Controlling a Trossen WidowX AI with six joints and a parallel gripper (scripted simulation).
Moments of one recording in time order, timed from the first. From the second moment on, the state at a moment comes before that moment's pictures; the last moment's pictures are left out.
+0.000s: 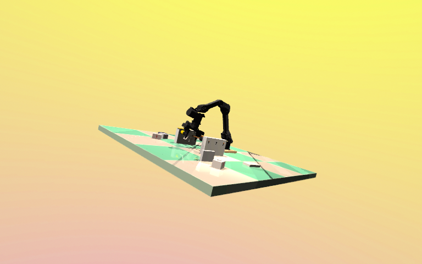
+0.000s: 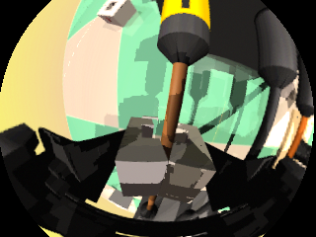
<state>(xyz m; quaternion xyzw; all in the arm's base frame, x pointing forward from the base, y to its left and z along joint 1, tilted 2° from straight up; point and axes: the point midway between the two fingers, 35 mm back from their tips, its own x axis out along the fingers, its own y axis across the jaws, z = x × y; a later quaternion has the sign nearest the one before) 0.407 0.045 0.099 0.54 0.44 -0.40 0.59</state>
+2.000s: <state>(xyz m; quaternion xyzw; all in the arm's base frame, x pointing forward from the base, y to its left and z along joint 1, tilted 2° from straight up) 0.407 0.045 0.096 0.54 0.44 -0.40 0.59</state>
